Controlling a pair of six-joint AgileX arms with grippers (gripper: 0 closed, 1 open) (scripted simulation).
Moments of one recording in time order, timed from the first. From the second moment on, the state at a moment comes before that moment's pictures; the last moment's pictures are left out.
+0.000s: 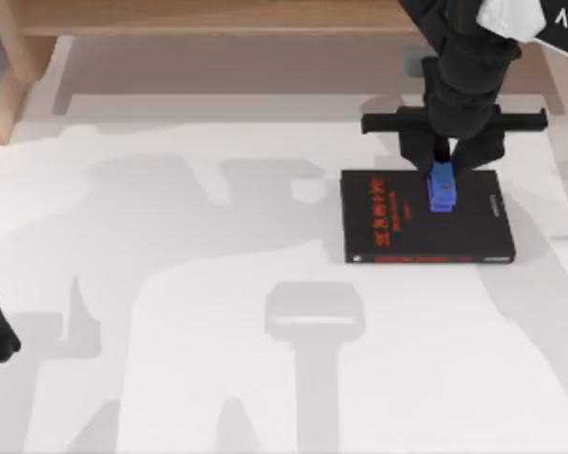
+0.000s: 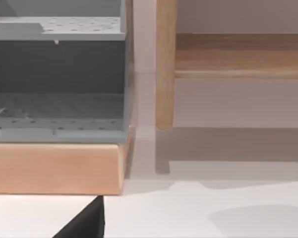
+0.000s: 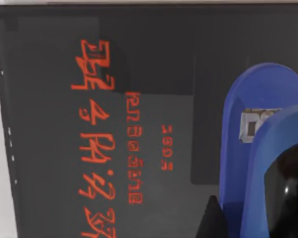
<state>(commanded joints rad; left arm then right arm) 0.00 0.00 0.00 0.00 0.00 0.00 0.39 2.28 1.97 -1.17 0.06 0.41</state>
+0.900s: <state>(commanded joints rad) 0.00 0.00 0.00 0.00 0.00 0.00 0.39 2.31 1.89 -1.07 0.06 0.41</state>
